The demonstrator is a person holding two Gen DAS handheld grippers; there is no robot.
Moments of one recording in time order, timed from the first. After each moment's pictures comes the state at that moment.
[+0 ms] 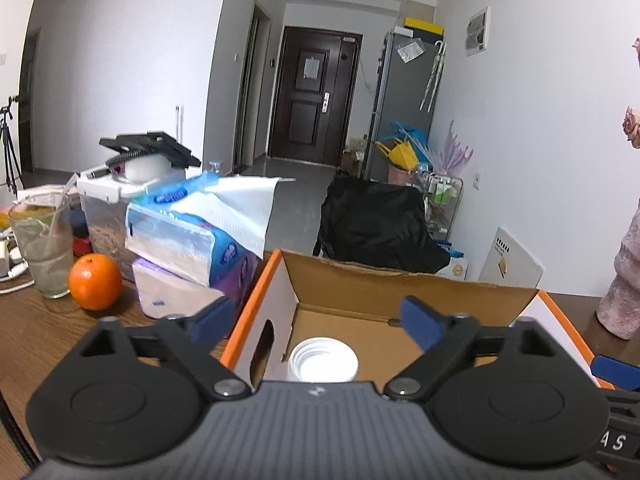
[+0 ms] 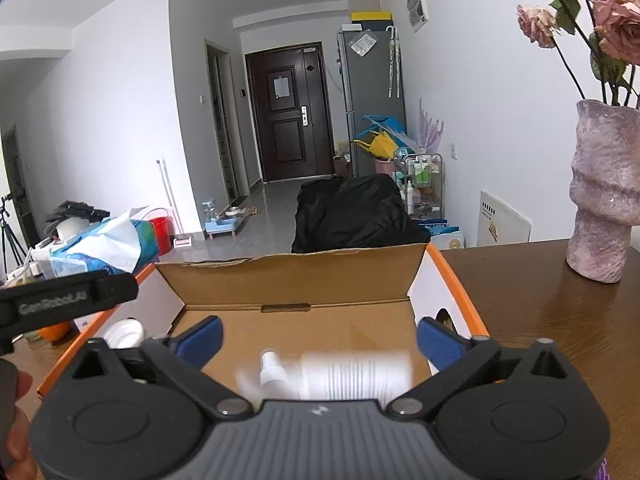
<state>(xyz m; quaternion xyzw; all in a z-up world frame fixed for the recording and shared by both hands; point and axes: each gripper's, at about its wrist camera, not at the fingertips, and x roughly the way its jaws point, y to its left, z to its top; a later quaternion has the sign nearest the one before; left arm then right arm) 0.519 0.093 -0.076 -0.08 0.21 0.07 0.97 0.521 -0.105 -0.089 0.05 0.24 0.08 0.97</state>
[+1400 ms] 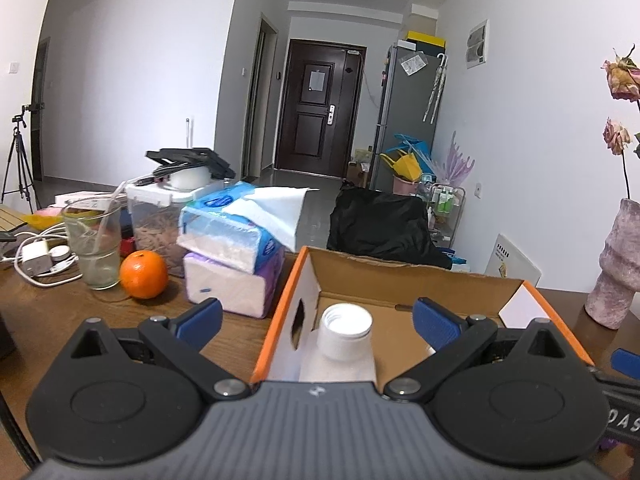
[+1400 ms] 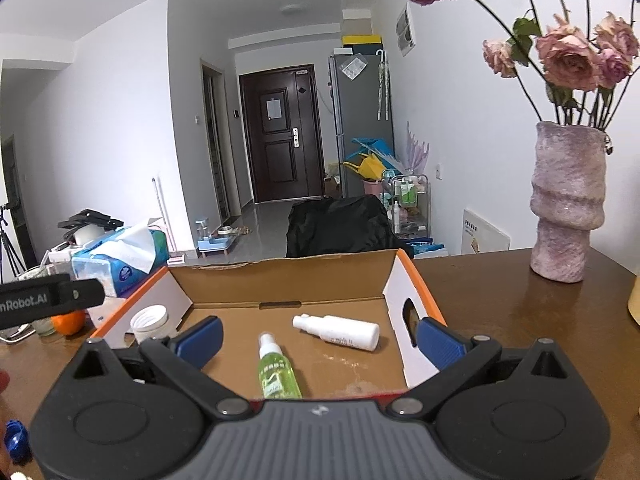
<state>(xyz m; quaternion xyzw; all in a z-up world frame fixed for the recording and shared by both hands) 0.442 0.100 -0.060 -0.08 0.19 0.08 0.97 0.447 -0.118 -0.075 0.05 0.21 0.06 0.98</state>
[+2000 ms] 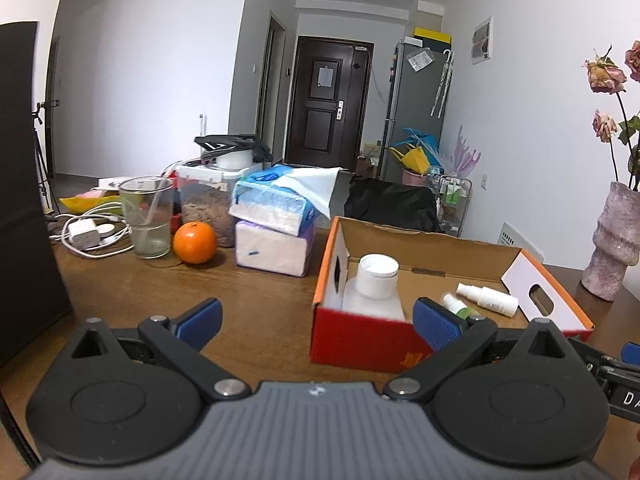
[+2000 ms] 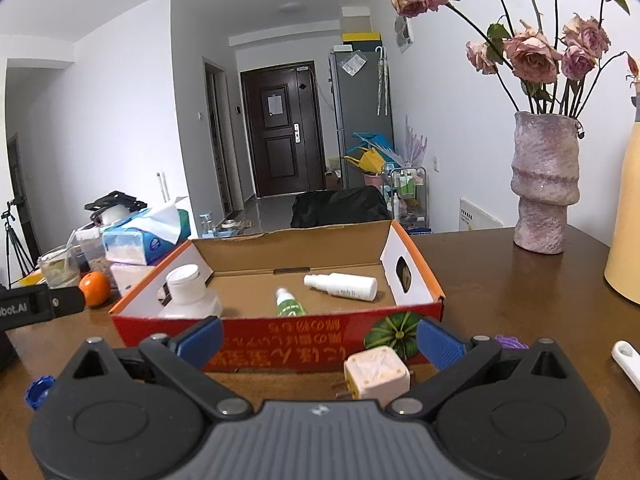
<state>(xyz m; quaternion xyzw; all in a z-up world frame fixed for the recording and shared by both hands) 0.359 0.118 -0.066 -0.07 0.20 0.09 0.97 0.369 -0.116 -0.081 0.05 0.21 0.06 0.97</state>
